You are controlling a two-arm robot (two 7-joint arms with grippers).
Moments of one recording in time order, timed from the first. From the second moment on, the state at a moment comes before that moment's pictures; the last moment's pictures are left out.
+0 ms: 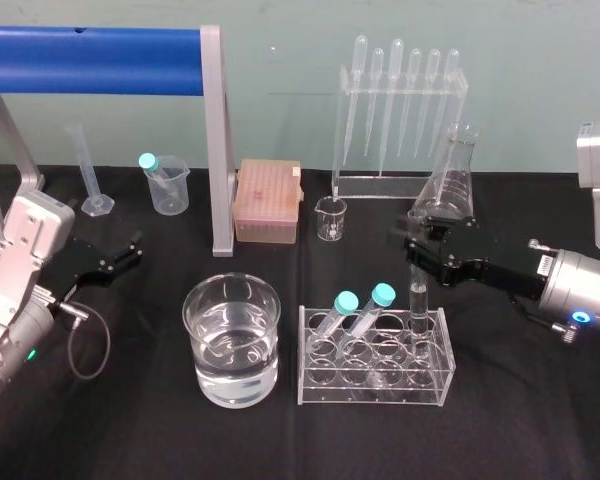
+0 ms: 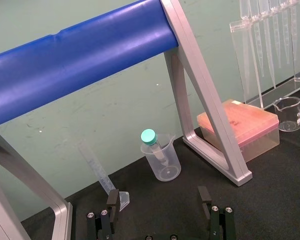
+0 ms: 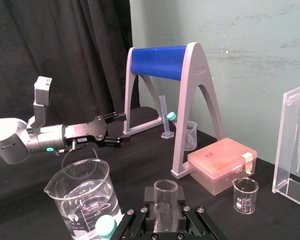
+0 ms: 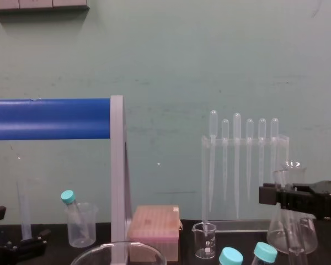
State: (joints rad) left arm -0.20 0.60 0.45 -1.41 -0.25 -0.12 0.03; right arm 0.41 0.63 -0.51 -1.36 0.76 0.03 0.79
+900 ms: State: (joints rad) left arm -0.20 0.60 0.45 -1.41 -0.25 -0.12 0.03; right arm 0.41 0.63 -0.52 -1.34 0.75 0.03 0.80
